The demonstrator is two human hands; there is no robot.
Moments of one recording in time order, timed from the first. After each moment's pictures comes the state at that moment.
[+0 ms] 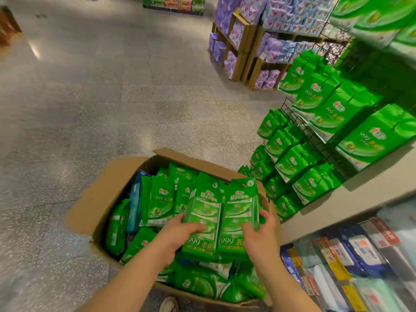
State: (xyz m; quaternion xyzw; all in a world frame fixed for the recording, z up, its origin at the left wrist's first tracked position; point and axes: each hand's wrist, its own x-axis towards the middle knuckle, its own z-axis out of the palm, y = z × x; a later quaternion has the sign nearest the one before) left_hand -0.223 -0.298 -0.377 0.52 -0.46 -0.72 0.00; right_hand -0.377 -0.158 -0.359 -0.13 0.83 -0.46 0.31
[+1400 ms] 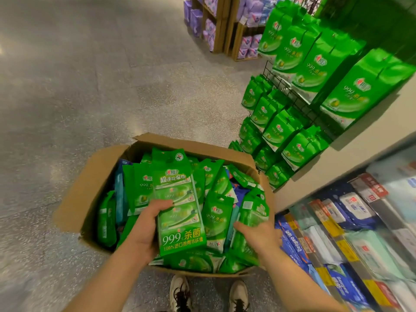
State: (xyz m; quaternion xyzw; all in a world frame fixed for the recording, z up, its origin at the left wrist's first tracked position) left_hand -0.202 -0.285 -0.362 0.44 -0.26 -0.85 0.15; right_hand -0.400 -0.109 -0.434 0.00 0.92 -0.22 0.34
